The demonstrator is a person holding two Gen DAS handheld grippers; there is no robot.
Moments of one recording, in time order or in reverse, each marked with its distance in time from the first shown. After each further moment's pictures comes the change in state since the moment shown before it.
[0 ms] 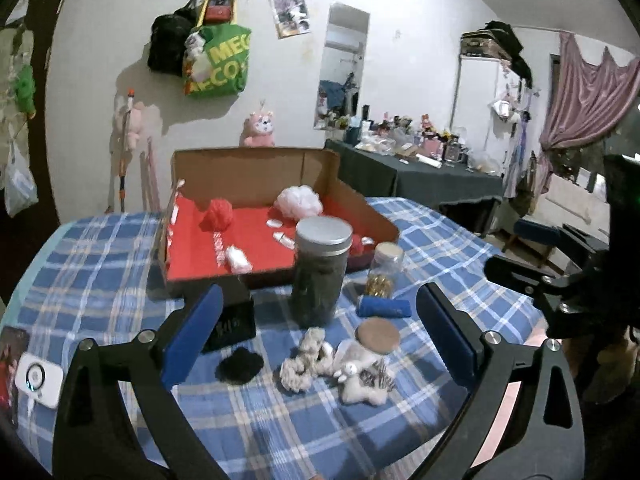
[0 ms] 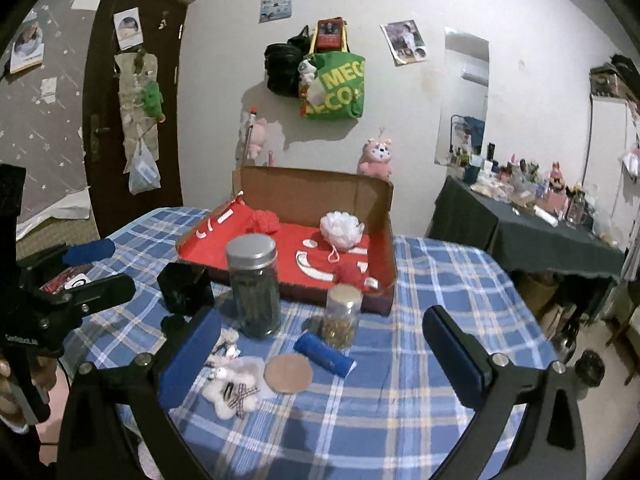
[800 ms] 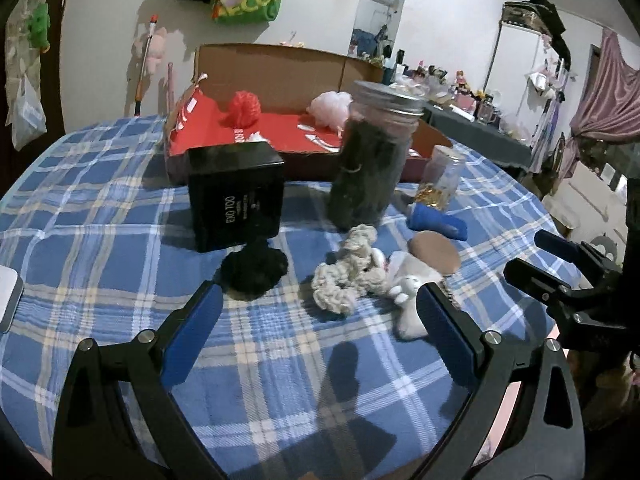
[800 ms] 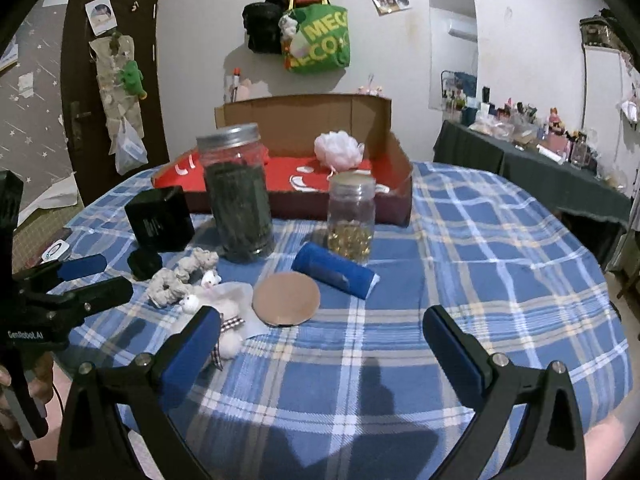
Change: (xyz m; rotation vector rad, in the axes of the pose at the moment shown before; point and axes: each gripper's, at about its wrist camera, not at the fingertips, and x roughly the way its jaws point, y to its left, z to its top) left arm 0.061 0.030 -0.076 -0.102 0.200 0.058; right arm 0.064 0.001 -0.082 0.087 0.124 -0.001
